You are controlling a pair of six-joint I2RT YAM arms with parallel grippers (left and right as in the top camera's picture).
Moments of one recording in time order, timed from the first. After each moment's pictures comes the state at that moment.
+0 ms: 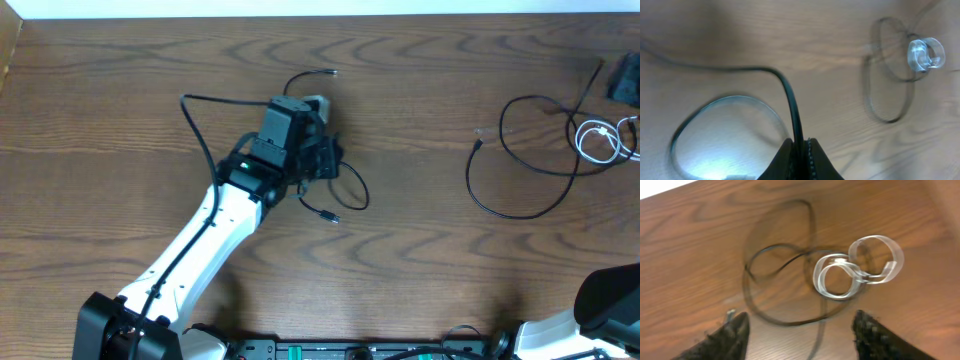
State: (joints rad) left arm -0.47 1.47 1.05 -0.34 0.34 -0.50; right arm -0.40 1.72 1.81 -1.04 -0.08 -0.01
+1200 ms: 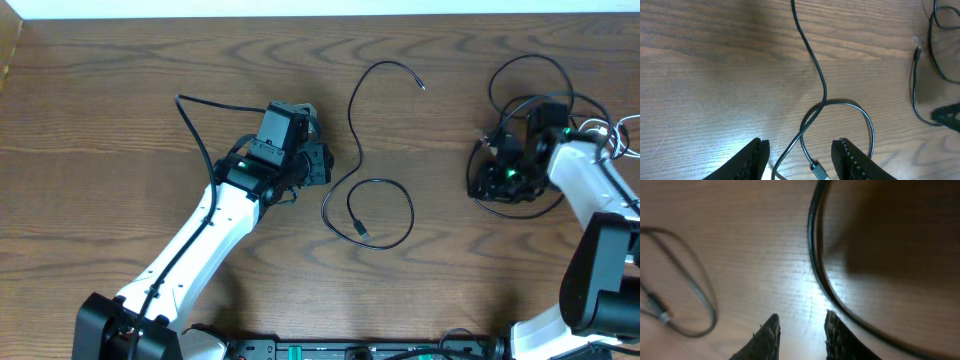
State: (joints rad) left arm -0.44 1.47 1.05 -0.53 0.19 -0.48; right arm -0.13 1.75 1.04 -0.79 -0.35 -0.08
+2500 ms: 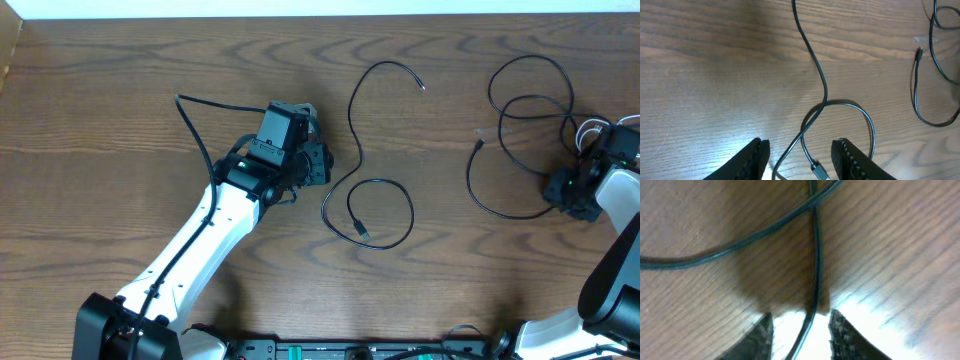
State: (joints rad) left arm -0.44 1.47 1.05 -0.53 0.18 -0.48; right arm -0.45 1.74 0.96 -0.55 0.02 0.18
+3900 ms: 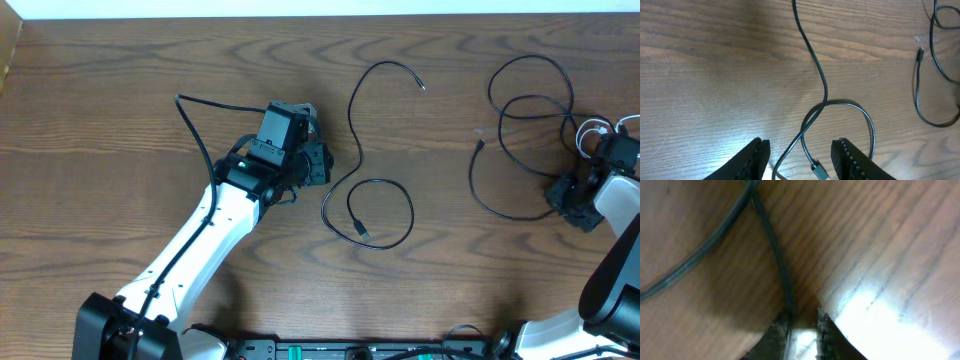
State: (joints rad) left arm -0.44 1.47 1.05 -0.53 0.18 -0.48; right arm -0.47 1.74 0.91 -0.47 0.08 0.38
